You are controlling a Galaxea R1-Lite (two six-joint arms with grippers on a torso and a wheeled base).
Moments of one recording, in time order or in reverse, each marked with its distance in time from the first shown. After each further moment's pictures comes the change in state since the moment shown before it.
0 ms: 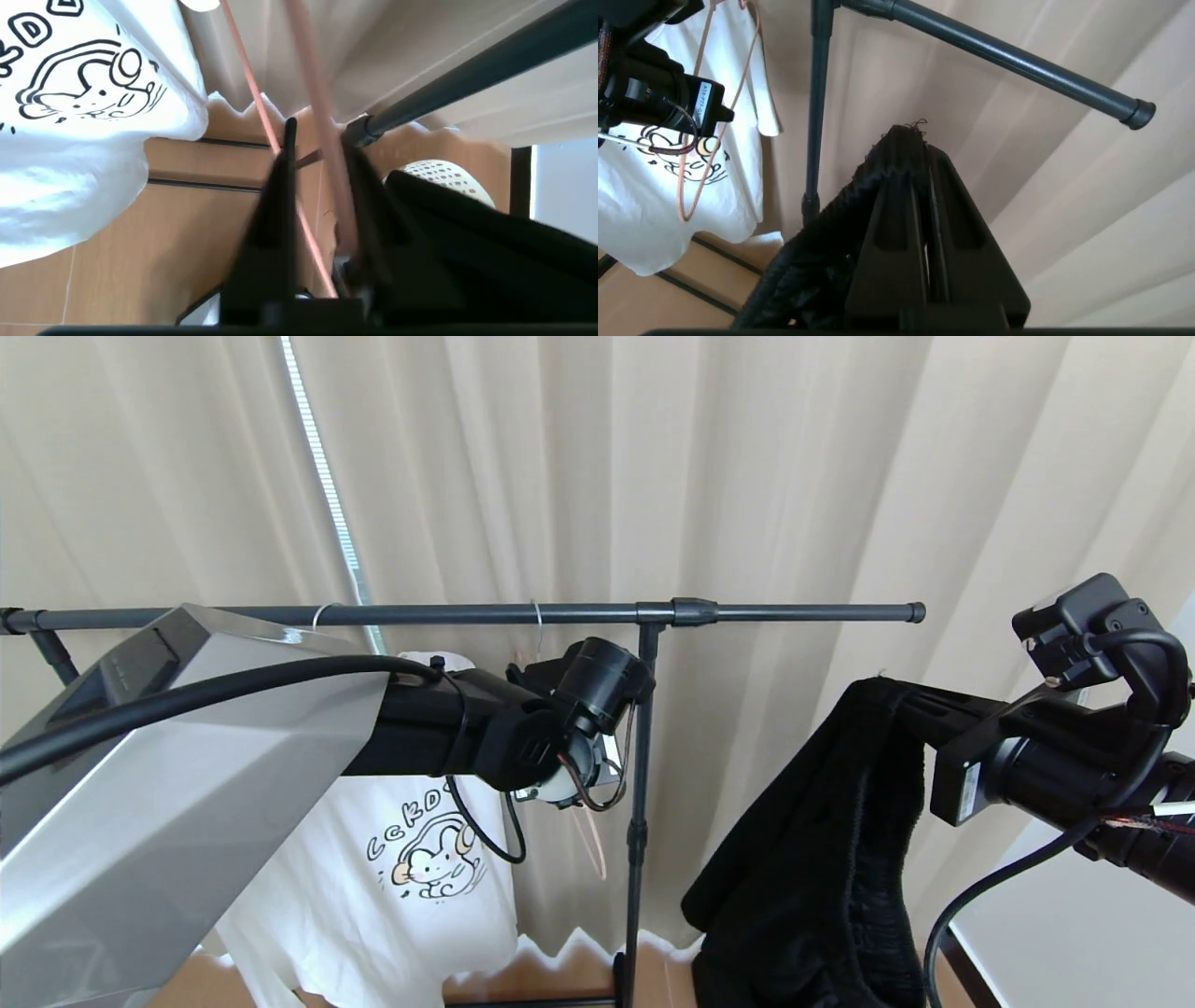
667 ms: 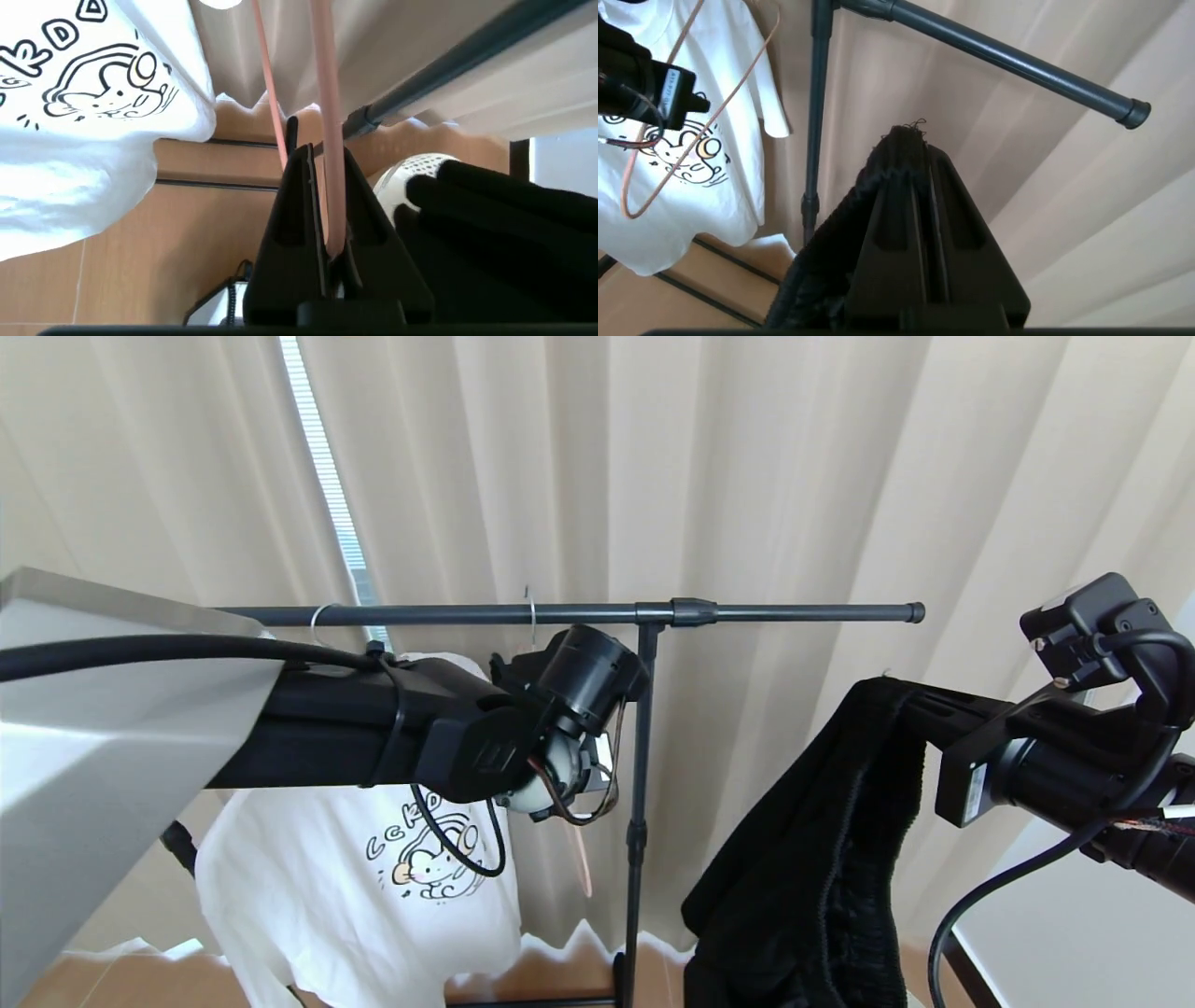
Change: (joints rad) left arm -0.035 -0.144 0.135 0.000 0.006 0.024; right arm 0.000 -0.009 0.004 0.001 0.000 0.000
